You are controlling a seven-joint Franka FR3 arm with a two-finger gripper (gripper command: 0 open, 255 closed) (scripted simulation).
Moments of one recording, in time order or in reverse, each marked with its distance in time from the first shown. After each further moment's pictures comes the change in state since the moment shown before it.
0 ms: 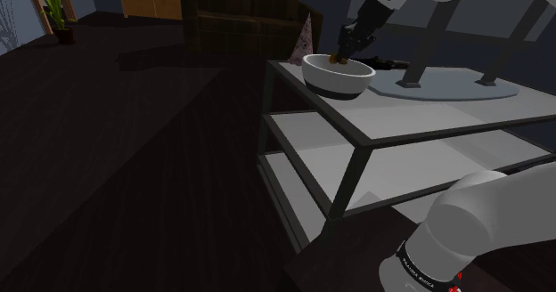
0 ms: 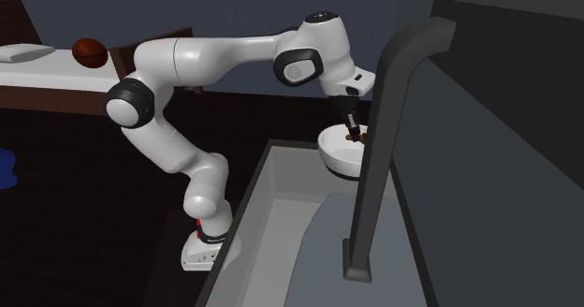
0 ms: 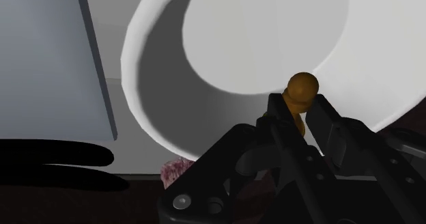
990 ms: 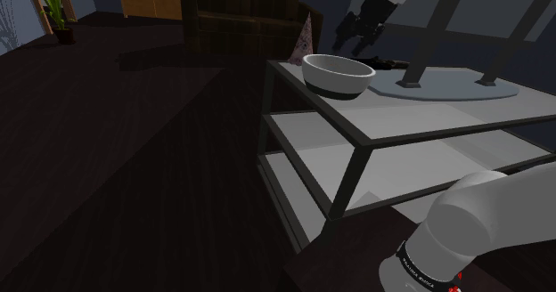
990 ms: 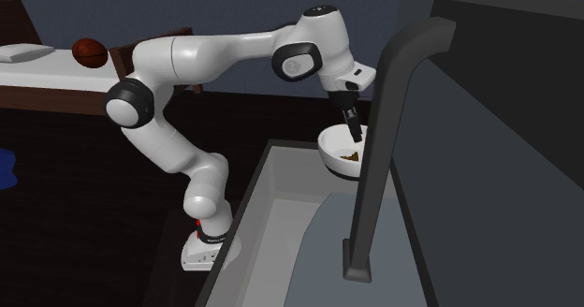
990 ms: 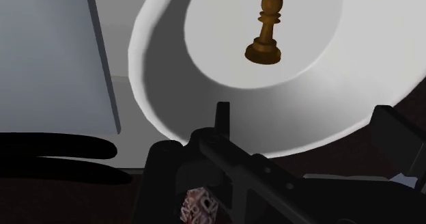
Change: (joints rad) arm -0.001 -0.001 -0.002 0.031 -0.002 -0.031 0.002
